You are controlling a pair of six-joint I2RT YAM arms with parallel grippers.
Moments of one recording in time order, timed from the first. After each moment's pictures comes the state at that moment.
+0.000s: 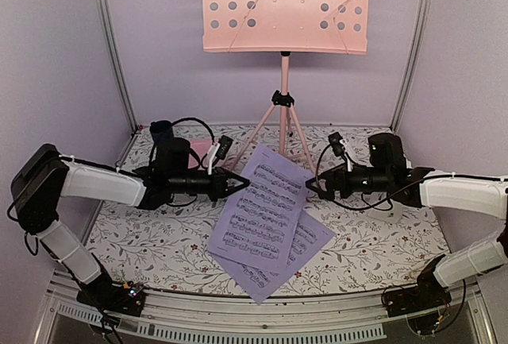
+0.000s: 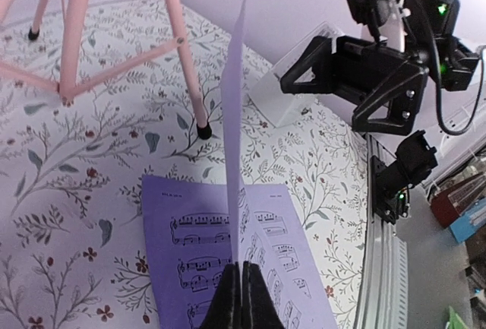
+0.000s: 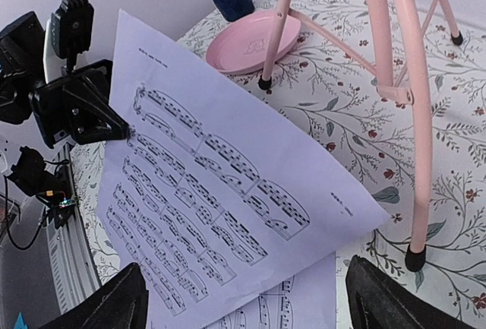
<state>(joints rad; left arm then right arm) -0.70 1.63 0.77 0.51 0.56 -0.35 0.57 1.33 0.73 0.08 -0.45 0.23</state>
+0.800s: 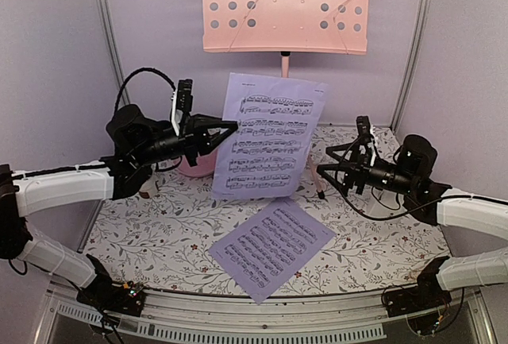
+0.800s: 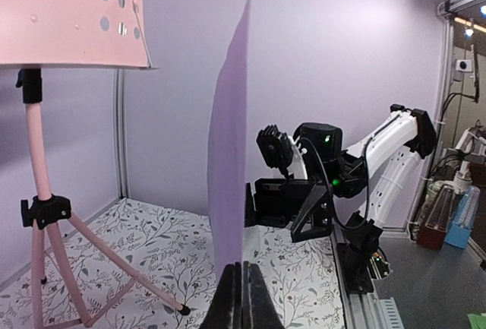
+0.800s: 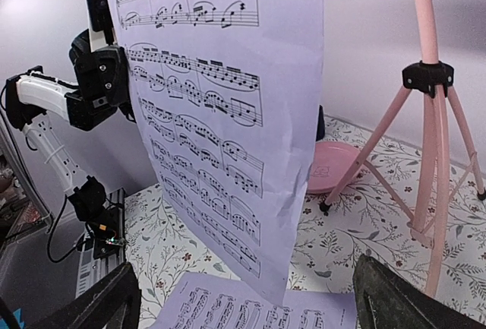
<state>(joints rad) -0.70 1.32 0.84 0.74 0.64 -0.25 0.56 1.08 0.55 0.51 -0.58 0.25</state>
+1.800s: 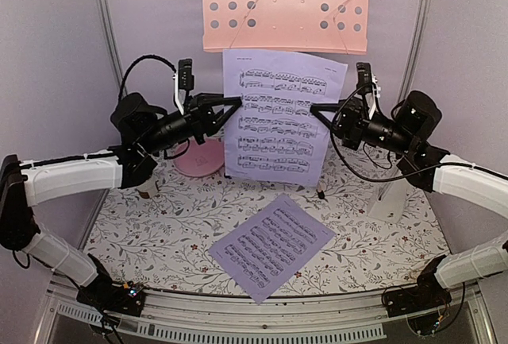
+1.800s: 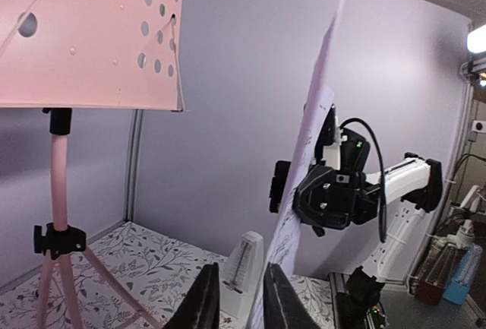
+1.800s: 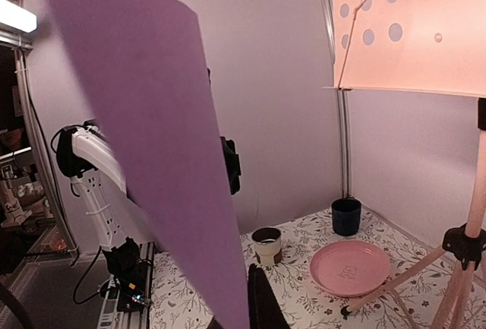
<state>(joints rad) -0.69 1.42 0.95 0.87 0.57 -0.42 0.61 1.22 0.89 0.60 -0.67 0.31</state>
